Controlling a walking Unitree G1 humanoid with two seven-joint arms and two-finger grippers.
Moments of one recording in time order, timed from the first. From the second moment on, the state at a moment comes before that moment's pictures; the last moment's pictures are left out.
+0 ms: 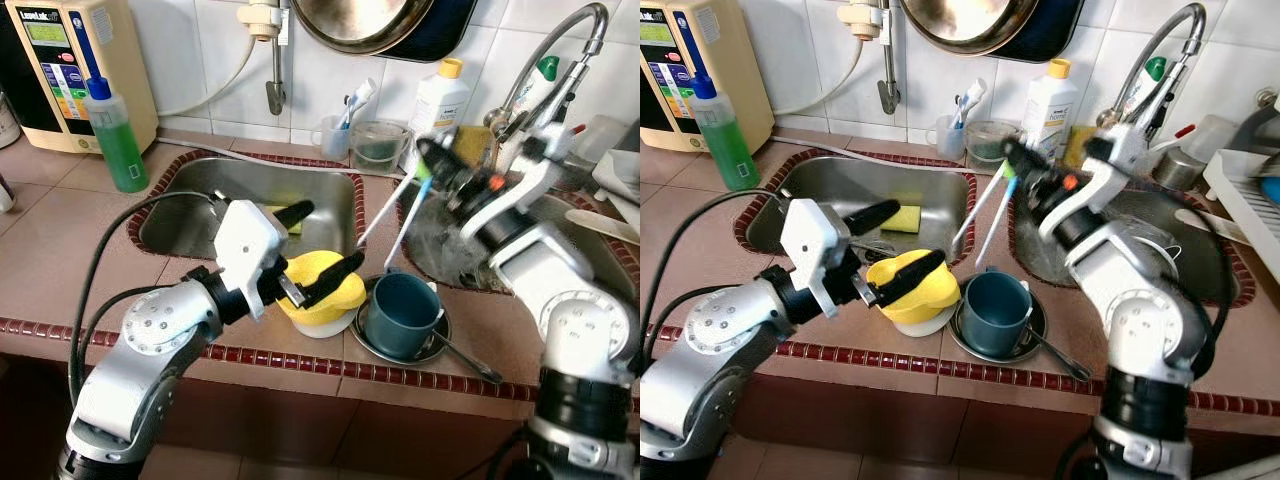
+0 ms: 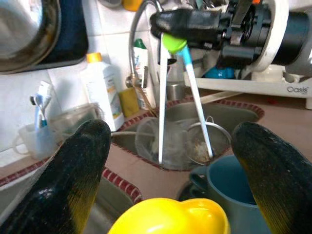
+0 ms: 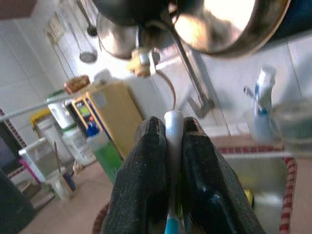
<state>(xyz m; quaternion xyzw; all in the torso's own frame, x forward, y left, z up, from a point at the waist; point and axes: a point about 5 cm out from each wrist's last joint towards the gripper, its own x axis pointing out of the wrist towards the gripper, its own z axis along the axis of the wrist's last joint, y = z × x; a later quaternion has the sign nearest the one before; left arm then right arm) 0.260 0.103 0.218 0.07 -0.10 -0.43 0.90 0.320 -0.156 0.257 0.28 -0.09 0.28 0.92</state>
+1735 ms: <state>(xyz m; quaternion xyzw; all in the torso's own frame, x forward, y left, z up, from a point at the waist) 0.307 0.149 0.222 0.03 -0.11 -0.22 0.97 0.354 -0.165 0.271 0.17 -0.24 0.16 0.94</state>
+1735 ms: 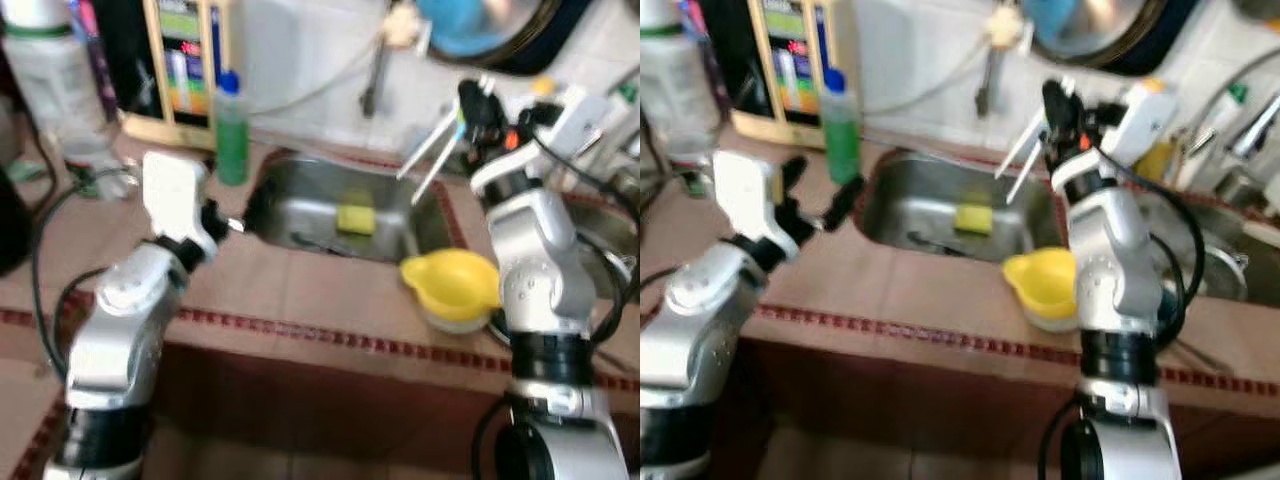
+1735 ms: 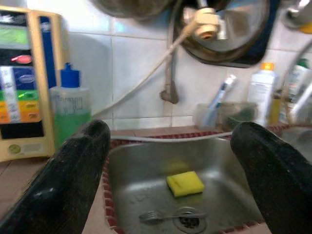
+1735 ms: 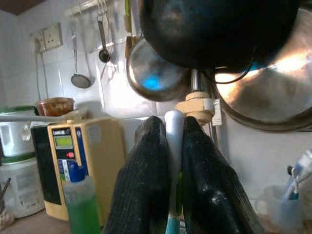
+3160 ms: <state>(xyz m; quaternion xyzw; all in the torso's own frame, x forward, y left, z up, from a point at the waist) 0.268 0.097 0.226 0.01 -0.02 -0.38 0.93 0.376 -0.214 0.262 0.12 -0.18 0.11 0.97</state>
